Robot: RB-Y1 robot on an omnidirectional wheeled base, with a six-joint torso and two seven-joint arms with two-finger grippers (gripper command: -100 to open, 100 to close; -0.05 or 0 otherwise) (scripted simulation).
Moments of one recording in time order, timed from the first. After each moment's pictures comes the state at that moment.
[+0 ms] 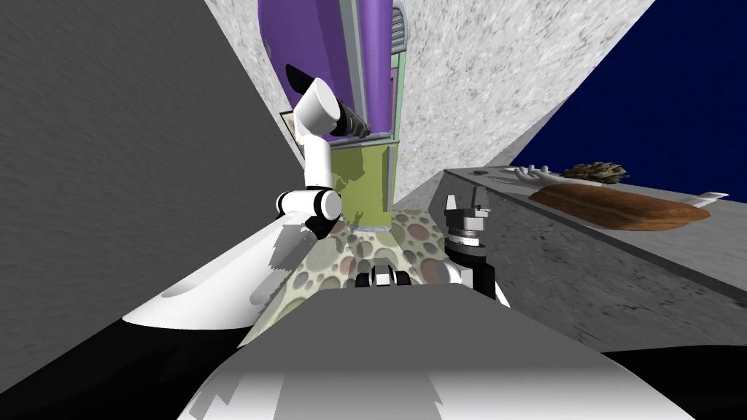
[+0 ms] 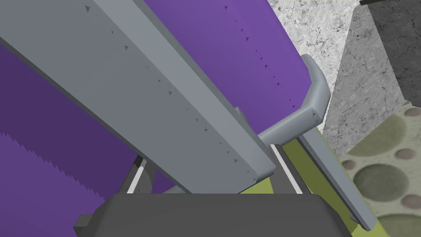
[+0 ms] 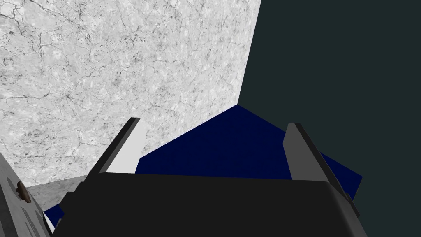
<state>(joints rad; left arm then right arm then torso) -1.58 0.20 0.34 -1.02 0.35 0.99 0.68 0.49 -0.03 -0.01 -2.32 -0.10 -0.56 0.13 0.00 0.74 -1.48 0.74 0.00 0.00</state>
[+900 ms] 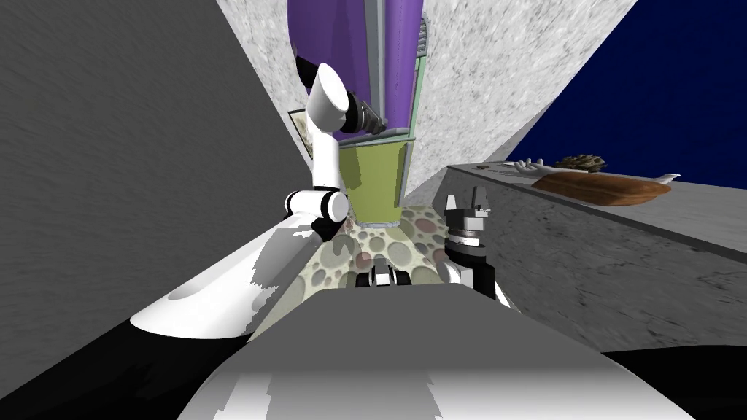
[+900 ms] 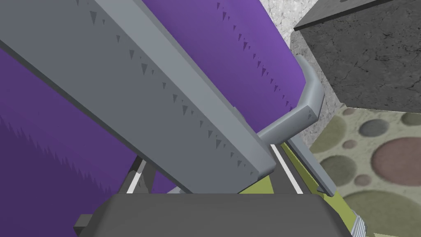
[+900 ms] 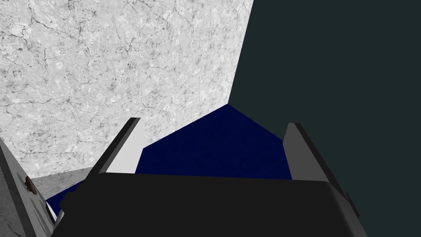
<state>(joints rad) -1.60 0.12 0.34 -1.06 0.48 1.04 0.62 0.49 -0.03 -0.01 -2.32 -0.10 -0.56 0.13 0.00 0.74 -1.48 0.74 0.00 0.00</state>
